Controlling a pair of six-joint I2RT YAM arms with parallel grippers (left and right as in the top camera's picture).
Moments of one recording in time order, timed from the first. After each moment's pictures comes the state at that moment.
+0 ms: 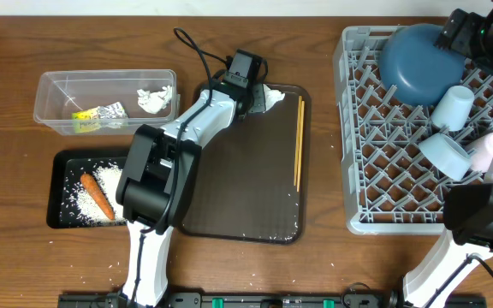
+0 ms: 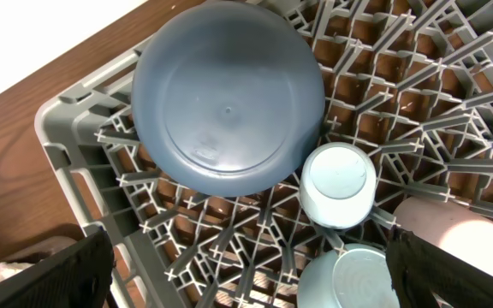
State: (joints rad) left arm -0.41 2.19 1.56 -0.40 -0.01 -0.48; right arm -0.21 2.02 2.30 -1.33 0.04 0.33
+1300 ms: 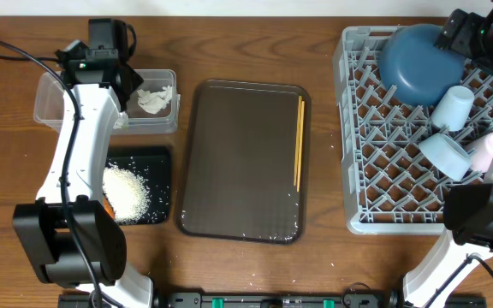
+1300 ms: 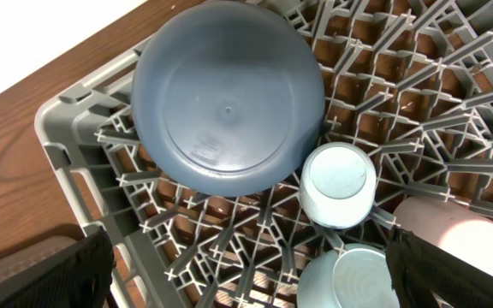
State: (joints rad) left arm 0.04 1.77 1.56 -0.92 -0.42 -0.73; right arm -0.21 2.02 2.30 -1.33 0.04 0.33
